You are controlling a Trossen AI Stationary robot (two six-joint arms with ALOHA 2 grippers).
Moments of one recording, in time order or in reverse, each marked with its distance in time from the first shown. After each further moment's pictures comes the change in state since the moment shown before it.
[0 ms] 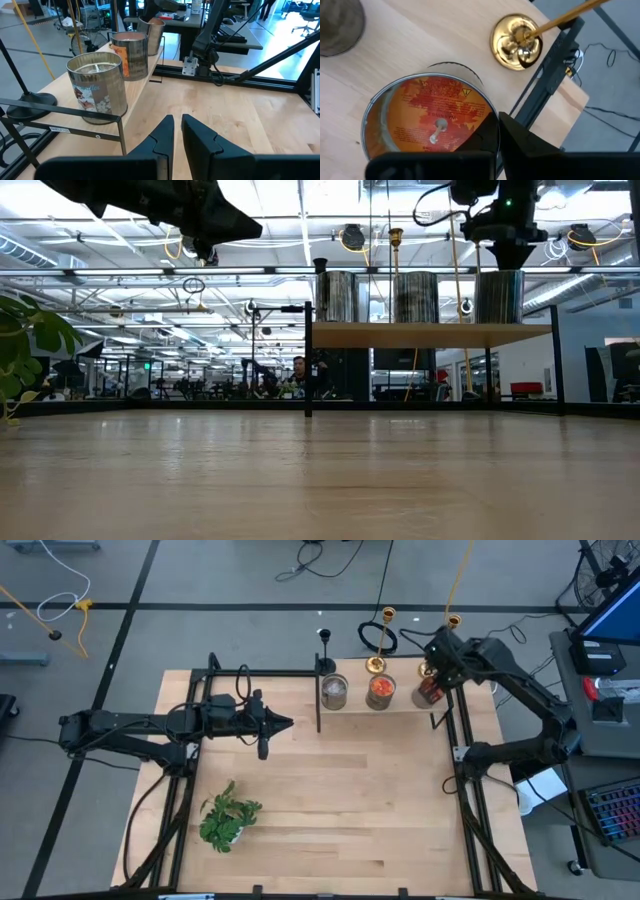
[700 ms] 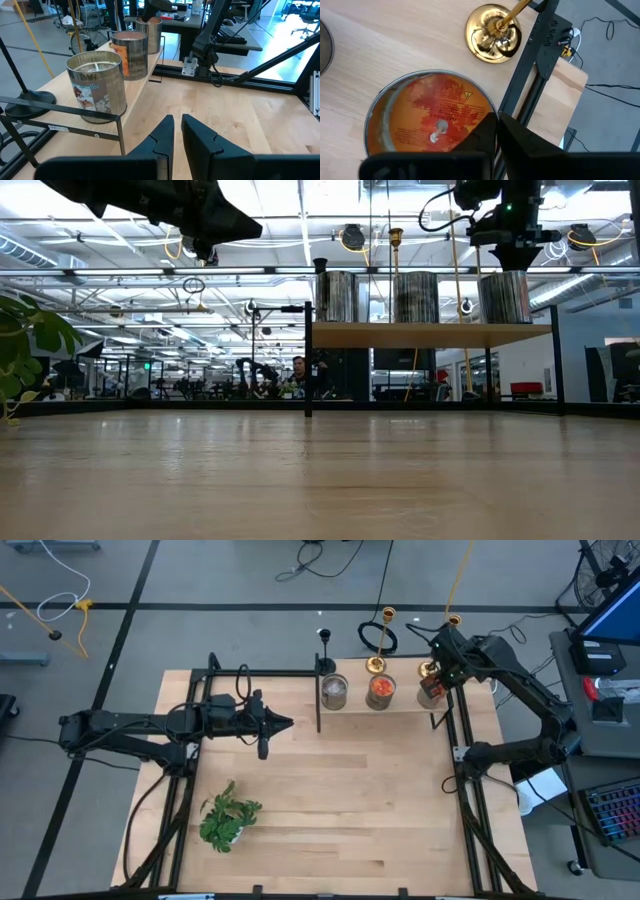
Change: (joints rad) left arm 0.000 0.000 0.000 0.000 0.000 -0.015; right arm -0.052 0.000 -0.002 -0.009 0.003 0.132
